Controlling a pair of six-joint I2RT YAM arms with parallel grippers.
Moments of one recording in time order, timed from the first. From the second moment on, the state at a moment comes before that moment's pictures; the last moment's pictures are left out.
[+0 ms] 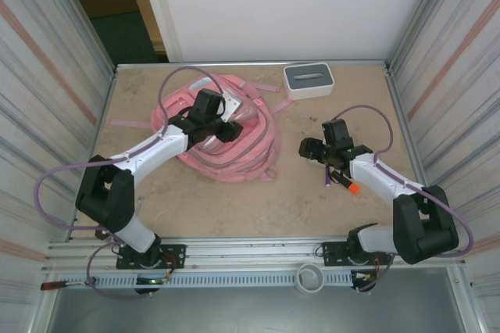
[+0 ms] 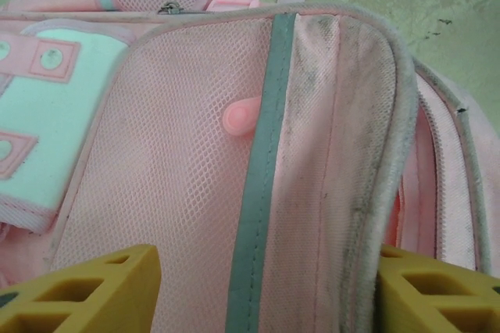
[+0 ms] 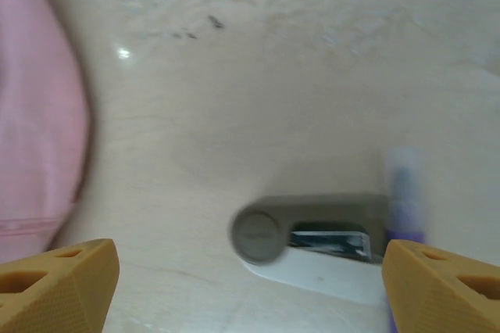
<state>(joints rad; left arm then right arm) -0.53 1.59 1.16 -0.33 0.03 0.16 0.31 1.30 0.69 -0.33 0.05 0.54</state>
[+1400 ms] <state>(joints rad) -0.50 1.51 1.10 -0.26 0.10 0.13 0.38 1.42 0.66 -0.53 0.19 0.67</state>
